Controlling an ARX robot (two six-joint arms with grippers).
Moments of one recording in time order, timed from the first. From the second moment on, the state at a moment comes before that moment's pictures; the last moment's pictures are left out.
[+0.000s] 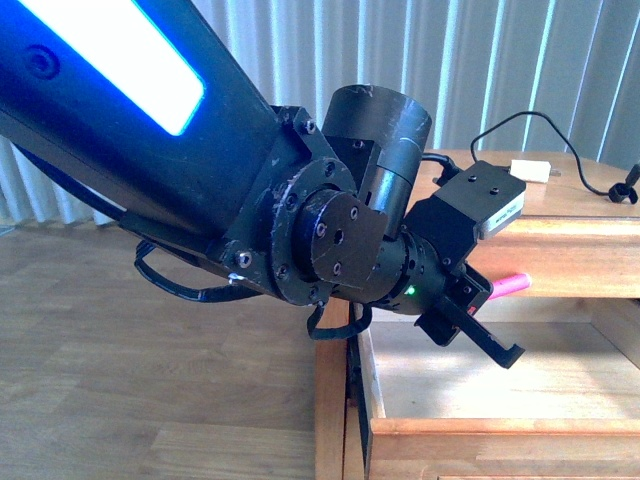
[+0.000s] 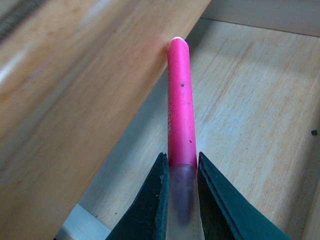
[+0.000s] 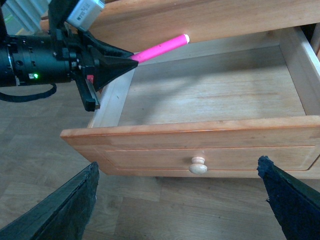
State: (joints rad) left arm -0.59 2.17 1.49 0.23 0.22 0.46; right arm -0.18 0.60 0.28 -0.06 -0.41 0.11
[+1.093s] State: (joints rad) left arm -0.53 1.63 1.03 0.44 -0.09 0.35; right arm -0.18 0.60 0.28 -0.06 -0.41 0.11
